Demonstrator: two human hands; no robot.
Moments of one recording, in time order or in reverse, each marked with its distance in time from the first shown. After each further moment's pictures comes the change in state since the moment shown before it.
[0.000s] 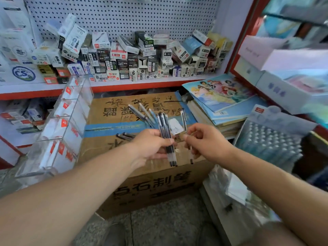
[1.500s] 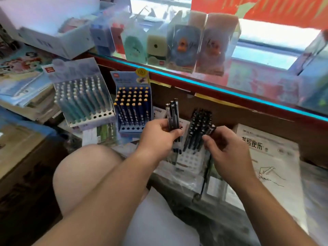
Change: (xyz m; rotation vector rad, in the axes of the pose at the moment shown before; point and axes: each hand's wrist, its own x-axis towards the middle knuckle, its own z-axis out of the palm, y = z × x) left_hand -0.168 -0.111 0.399 0.444 -0.627 0.222; right_hand -0.451 0.173 -0.115 -0.157 1.097 0.474
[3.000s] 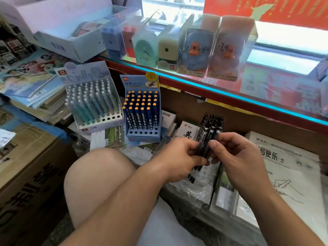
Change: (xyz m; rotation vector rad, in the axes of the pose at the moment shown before) left_hand -0.014 -0.004 0.005 0.197 -0.442 -0.041; right_hand 0.004 -0.016 -0.002 0.480 -0.088 0.109
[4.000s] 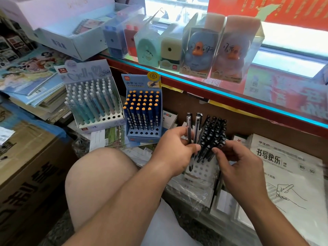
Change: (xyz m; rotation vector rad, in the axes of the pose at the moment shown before) left_hand 0.007 0.006 -0.004 -0.093 0.311 0.028; right_hand 0.004 0.039 0.000 -0.471 0.135 -0.246
